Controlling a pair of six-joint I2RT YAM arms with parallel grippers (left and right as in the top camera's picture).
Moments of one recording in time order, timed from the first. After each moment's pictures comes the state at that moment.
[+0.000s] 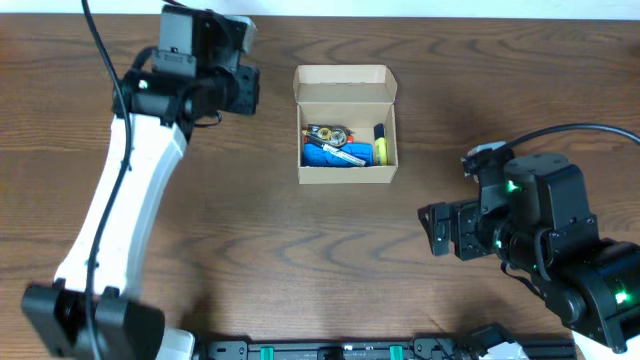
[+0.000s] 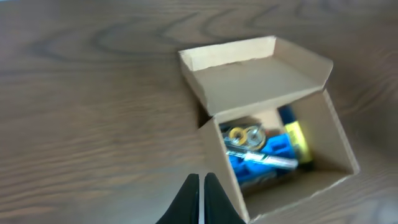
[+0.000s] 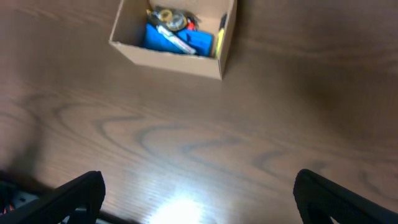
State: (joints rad) left arm -0.18 1.68 1.62 -0.83 0.31 -0.08; right arm 0.37 0.98 1.37 -1.31 -0.05 0.20
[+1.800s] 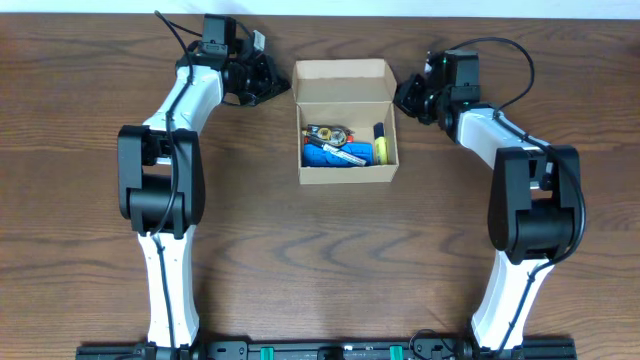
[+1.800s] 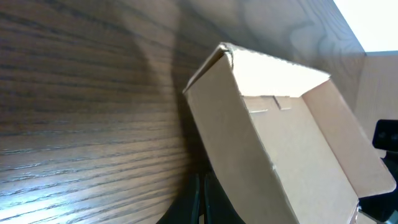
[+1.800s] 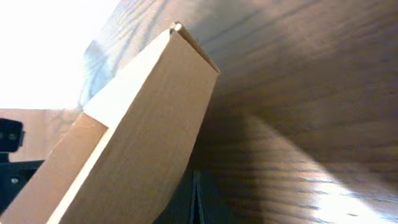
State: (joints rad) left arm -0.12 2.37 1.86 -0.52 0.70 -0.51; right arm 0.07 2.14 1.36 0.01 -0.53 0.71
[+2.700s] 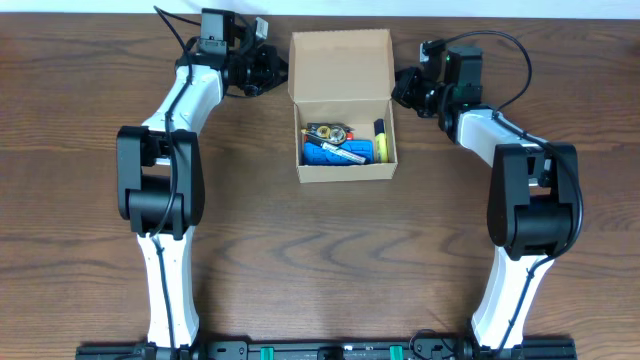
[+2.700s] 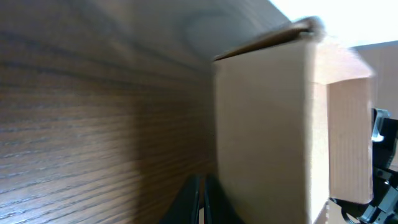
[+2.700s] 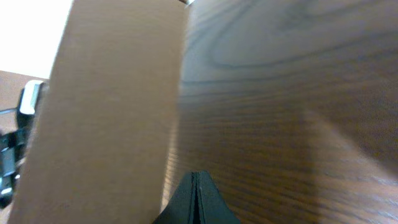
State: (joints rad) left arm -0.12 2.35 1.86 -0.39 0.79 -0.53; right arm 0.05 2.17 1.36 0.20 -0.73 0.69
